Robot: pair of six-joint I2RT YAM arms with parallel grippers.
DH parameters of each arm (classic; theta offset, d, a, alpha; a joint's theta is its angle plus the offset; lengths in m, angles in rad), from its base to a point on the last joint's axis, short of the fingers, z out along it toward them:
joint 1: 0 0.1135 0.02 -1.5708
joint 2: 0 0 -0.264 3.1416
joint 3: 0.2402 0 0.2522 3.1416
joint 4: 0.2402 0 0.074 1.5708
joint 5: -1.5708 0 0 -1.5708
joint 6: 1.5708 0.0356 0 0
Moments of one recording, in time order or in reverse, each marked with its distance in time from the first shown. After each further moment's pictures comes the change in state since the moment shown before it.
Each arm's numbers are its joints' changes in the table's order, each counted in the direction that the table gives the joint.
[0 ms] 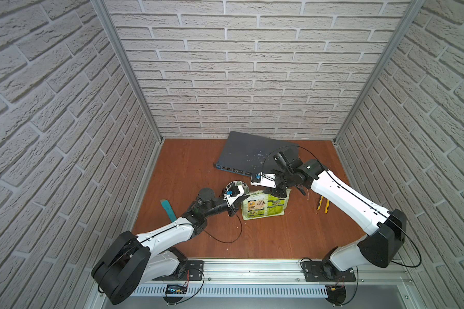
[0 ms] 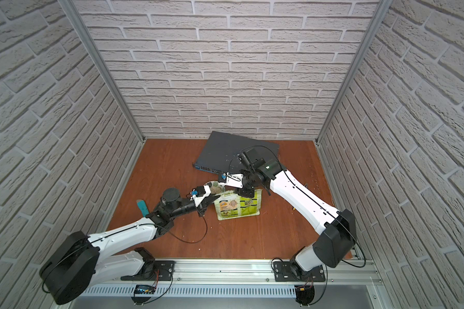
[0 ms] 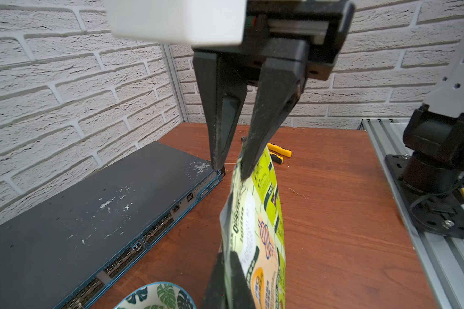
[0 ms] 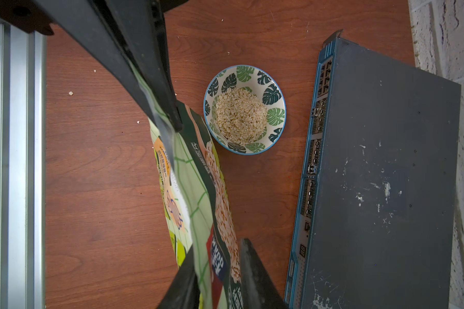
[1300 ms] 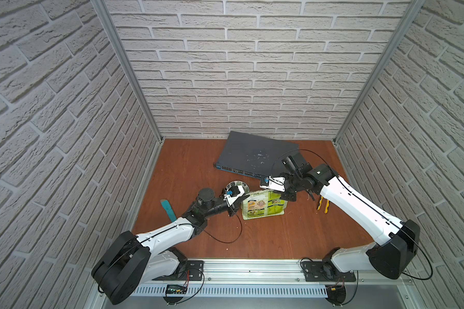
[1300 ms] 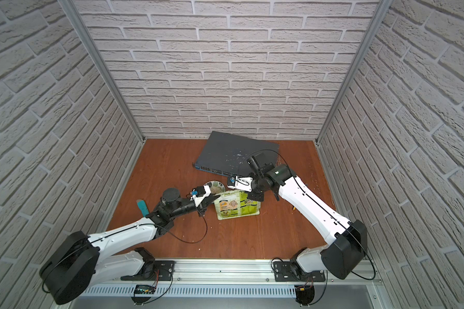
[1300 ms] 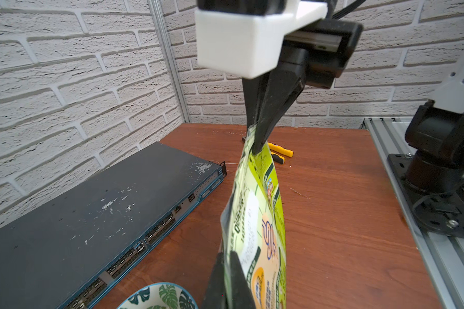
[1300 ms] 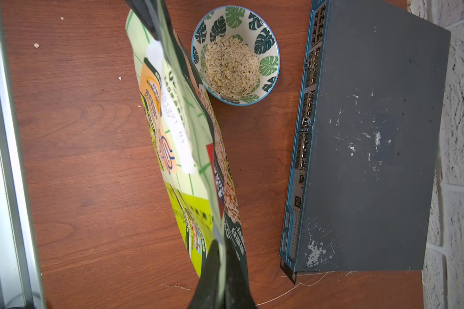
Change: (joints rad) left arm 0.000 0.000 0.000 -0.004 0.018 0.006; right arm -0.035 -0.126 -0.120 0.006 -0.110 -0.011
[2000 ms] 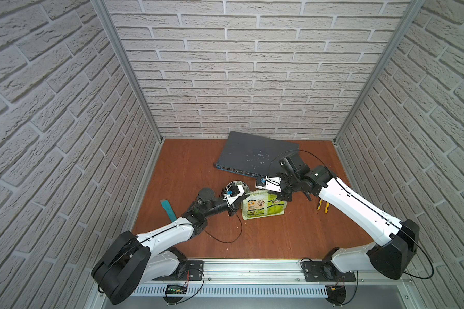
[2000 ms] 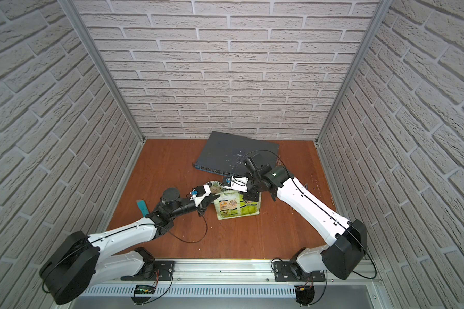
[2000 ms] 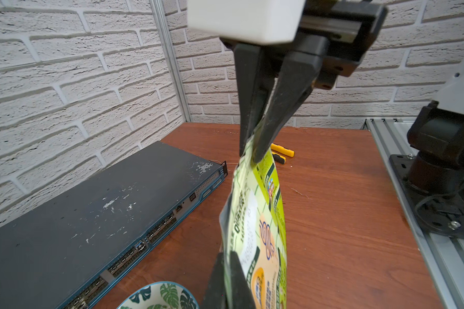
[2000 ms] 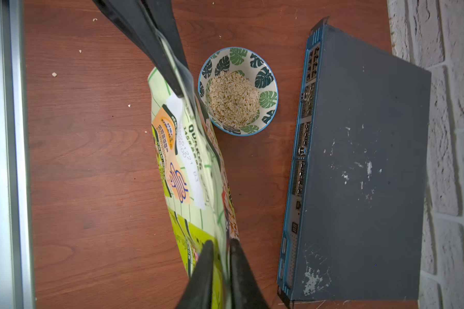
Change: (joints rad) left arm 0.001 0.000 0.000 0.000 -0.001 -0.003; right arm 0.053 0.002 0.002 -0.071 0.048 0.004
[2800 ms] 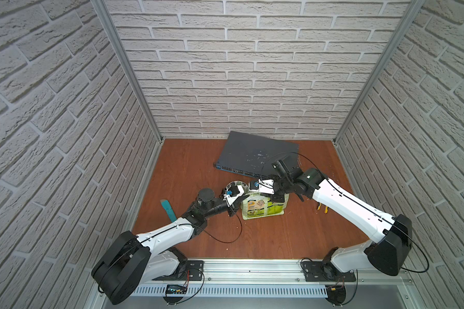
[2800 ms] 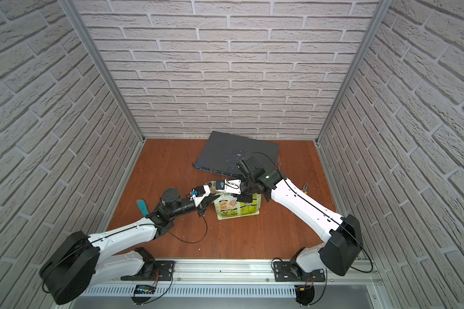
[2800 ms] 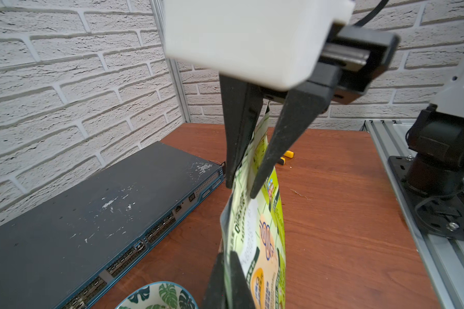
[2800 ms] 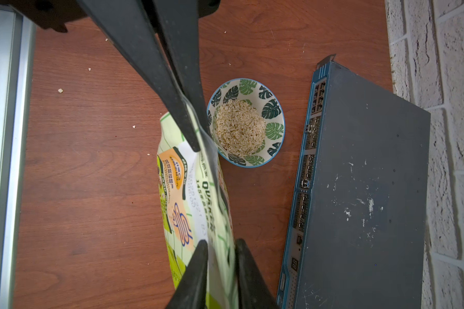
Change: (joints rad) left arm 0.000 0.000 -0.006 -0.011 -0.005 -0.008; right arm 0.066 0.037 -0.025 -0.099 0.011 -0.005
